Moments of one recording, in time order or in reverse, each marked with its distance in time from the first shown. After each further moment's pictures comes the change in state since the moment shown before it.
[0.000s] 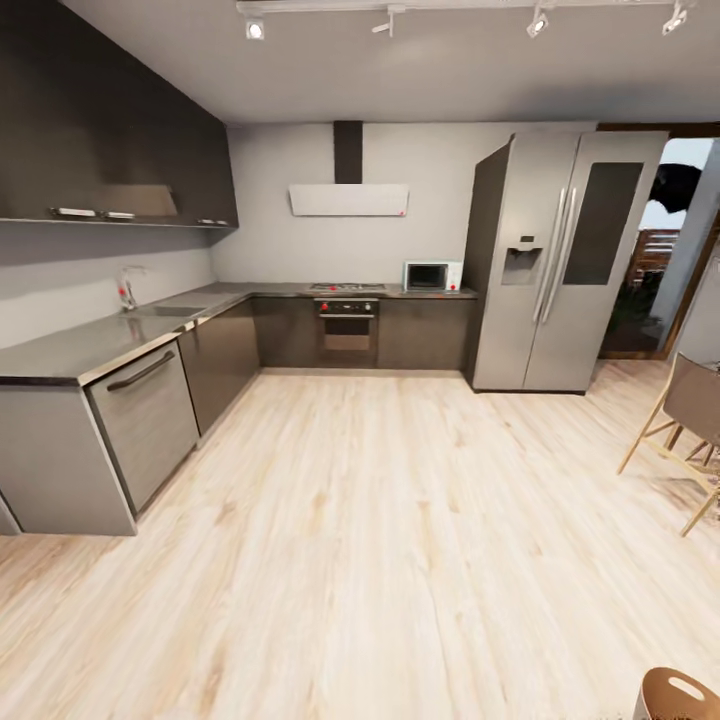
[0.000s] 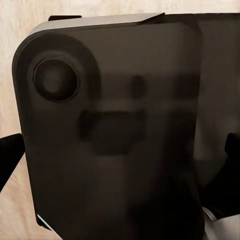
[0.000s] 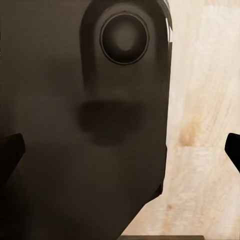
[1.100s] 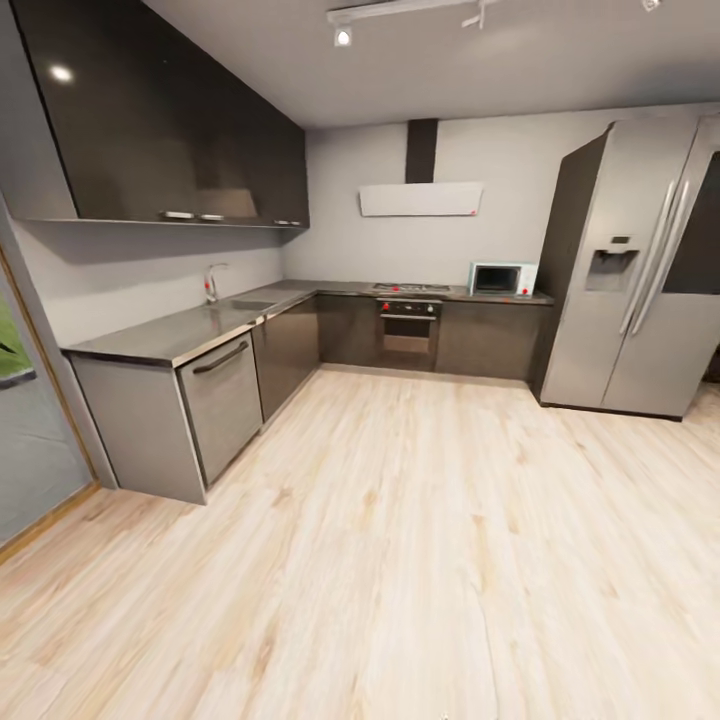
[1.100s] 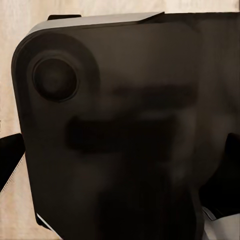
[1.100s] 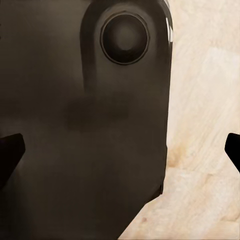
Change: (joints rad) left arm 0.000 -0.001 0.000 0.000 0.000 0.002 0.000; right arm 0.000 0.001 0.000 0.000 0.000 0.000 -0.002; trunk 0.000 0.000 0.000
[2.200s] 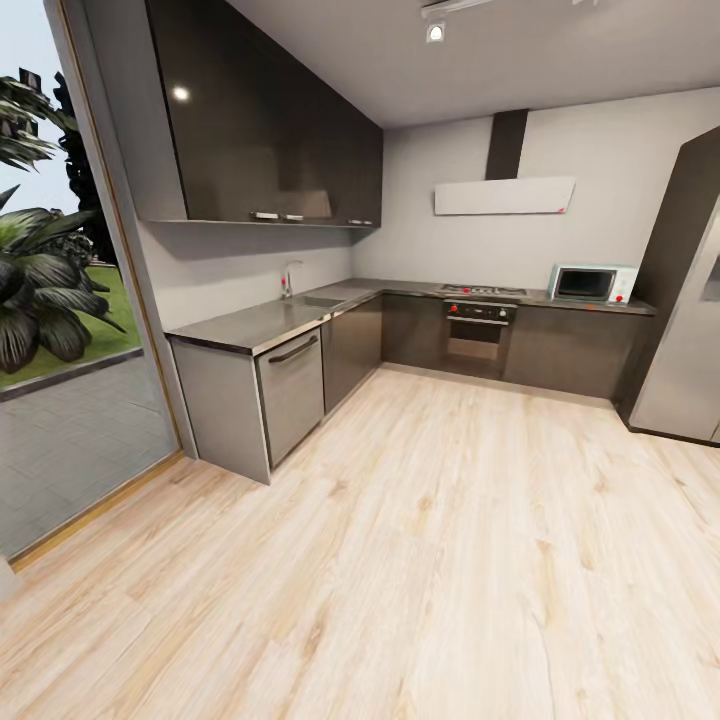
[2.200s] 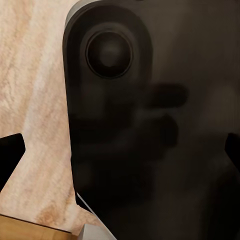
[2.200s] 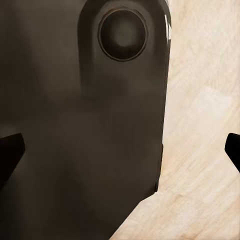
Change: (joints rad) left arm 0.009 0.064 0.008 0.015 0.006 0.017 -0.003; right arm 0.000 -0.001 0.010 0.002 0.015 0.005 -0.005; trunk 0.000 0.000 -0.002
